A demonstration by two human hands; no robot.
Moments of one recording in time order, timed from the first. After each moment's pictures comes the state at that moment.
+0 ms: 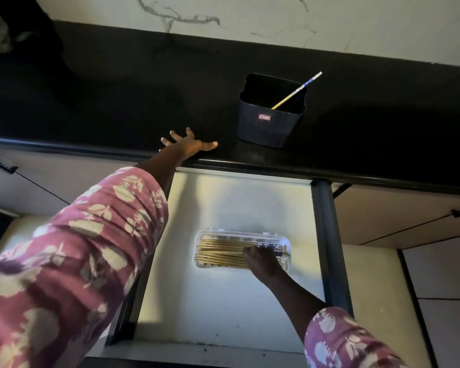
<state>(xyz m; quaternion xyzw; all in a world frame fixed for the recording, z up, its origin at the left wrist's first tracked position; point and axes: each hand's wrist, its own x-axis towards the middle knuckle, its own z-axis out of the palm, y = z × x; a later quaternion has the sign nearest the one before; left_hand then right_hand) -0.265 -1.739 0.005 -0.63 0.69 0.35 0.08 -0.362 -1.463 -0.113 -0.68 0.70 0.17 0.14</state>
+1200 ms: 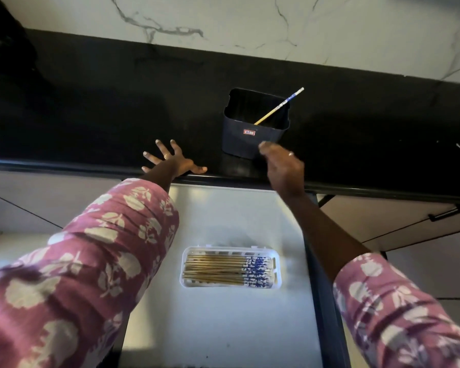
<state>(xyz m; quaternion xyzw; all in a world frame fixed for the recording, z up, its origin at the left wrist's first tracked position) -0.280 -1.737 0.005 -0.65 0.68 0.32 0.13 -0.473 -1.589 0.015 -0.65 0.61 -0.38 -0.25</state>
